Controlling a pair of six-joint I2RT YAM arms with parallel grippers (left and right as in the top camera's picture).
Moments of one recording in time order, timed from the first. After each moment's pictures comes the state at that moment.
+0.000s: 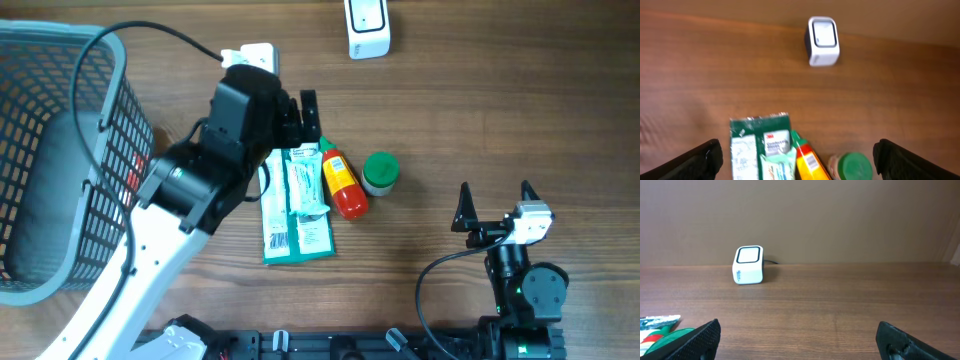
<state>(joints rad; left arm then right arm) -0.53 1.29 1.37 -0.73 -0.21 -0.45 -0.01 0.02 0.01 0.00 -0.05 0.02</state>
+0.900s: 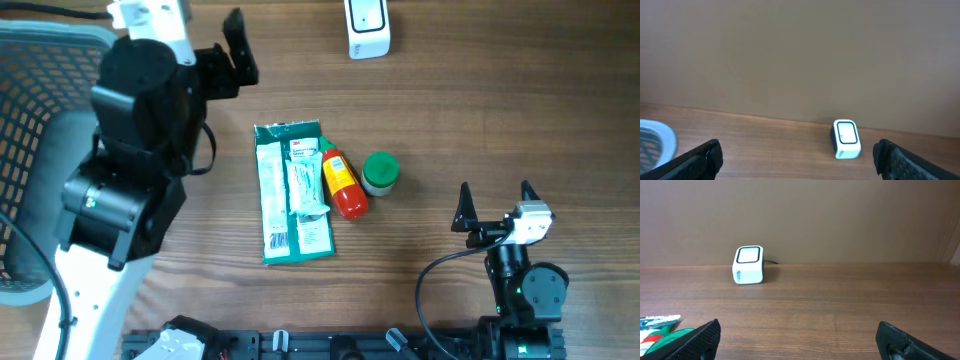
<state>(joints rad) -0.36 1.21 1.55 -0.58 -0.32 -0.25 -0.01 0.02 0.01 0.00 -0.05 0.02</state>
